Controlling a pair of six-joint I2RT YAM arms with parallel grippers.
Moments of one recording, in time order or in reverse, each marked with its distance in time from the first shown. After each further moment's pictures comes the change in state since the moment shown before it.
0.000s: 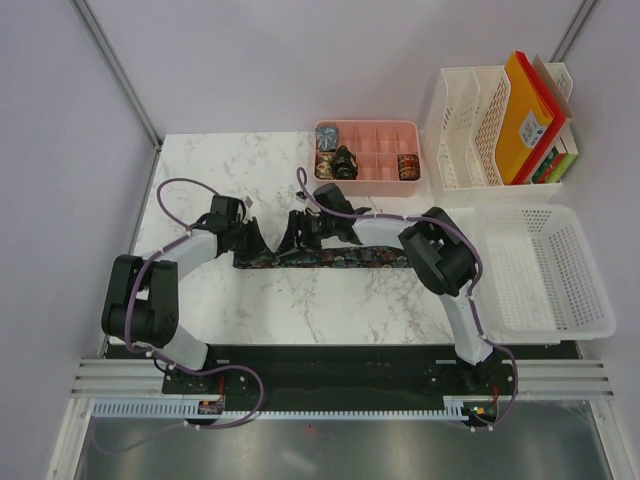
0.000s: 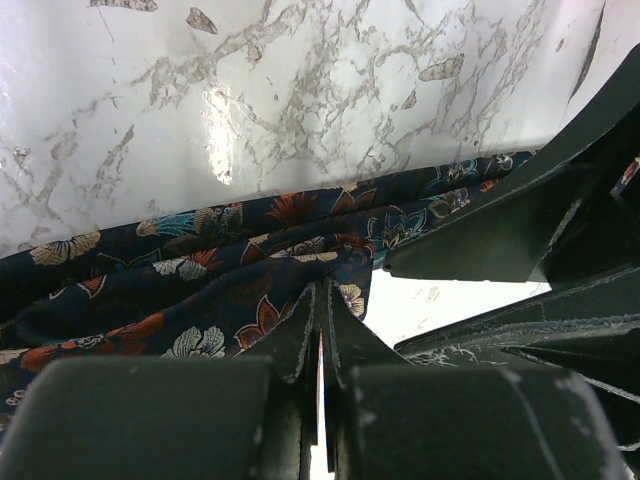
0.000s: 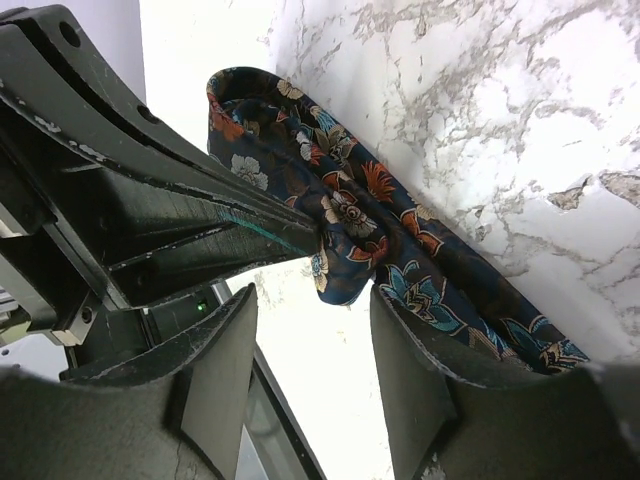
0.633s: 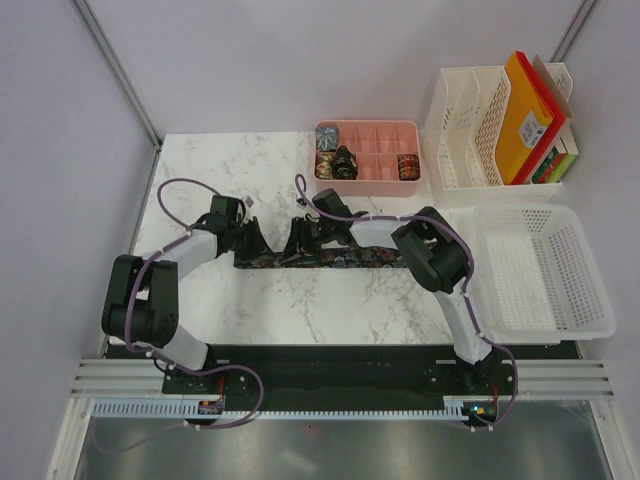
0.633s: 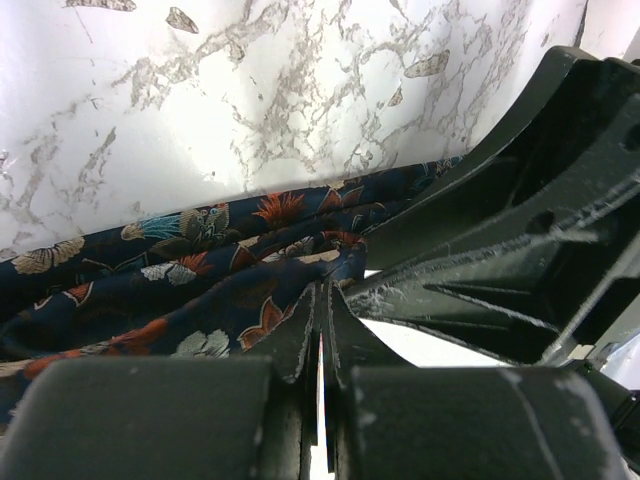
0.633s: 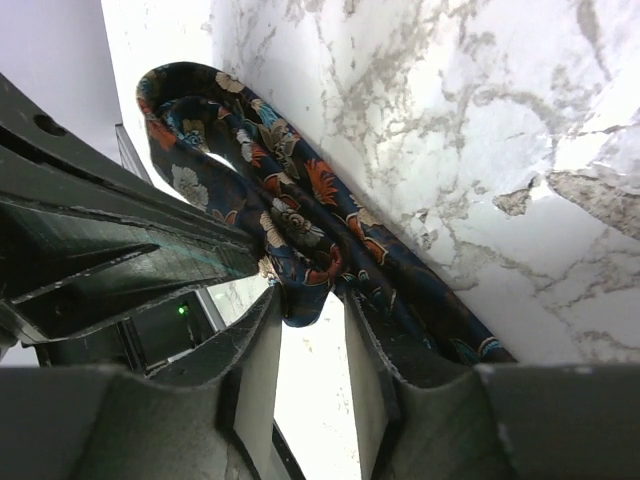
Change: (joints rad) left arm 0.002 0.000 -0.002 0.009 0.026 0.000; right arm 0.000 0.054 0.001 0.006 -0.002 0.002
